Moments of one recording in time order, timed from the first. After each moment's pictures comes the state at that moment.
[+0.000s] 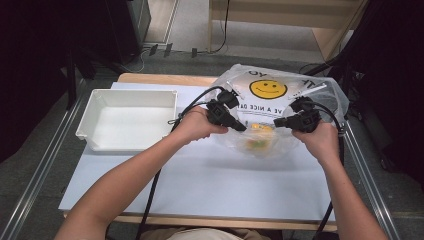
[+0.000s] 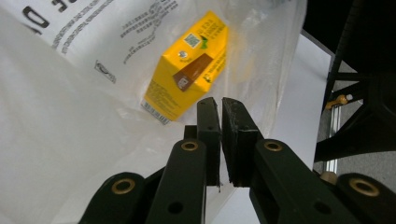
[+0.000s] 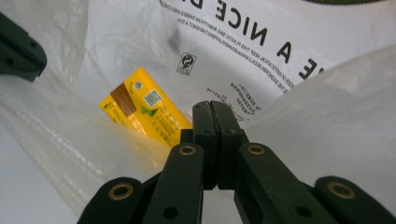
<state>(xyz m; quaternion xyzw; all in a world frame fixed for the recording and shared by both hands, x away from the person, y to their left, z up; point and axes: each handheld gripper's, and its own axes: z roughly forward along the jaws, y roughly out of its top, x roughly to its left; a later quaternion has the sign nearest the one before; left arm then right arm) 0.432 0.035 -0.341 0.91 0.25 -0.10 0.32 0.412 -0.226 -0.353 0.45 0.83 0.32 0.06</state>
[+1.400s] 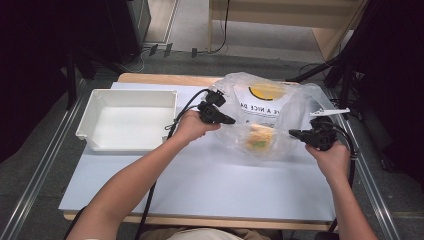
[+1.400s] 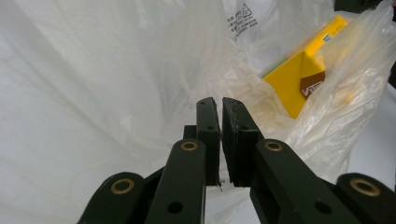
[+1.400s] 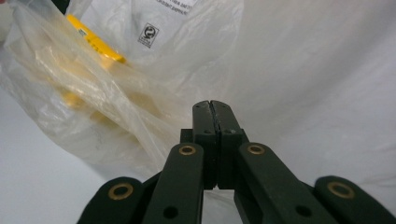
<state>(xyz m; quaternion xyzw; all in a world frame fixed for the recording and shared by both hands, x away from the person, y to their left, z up) 0.467 0.061 -0.394 0.87 0.33 -0.06 0.36 0.383 -0.281 -0.401 0.49 0.78 0.37 0.09</state>
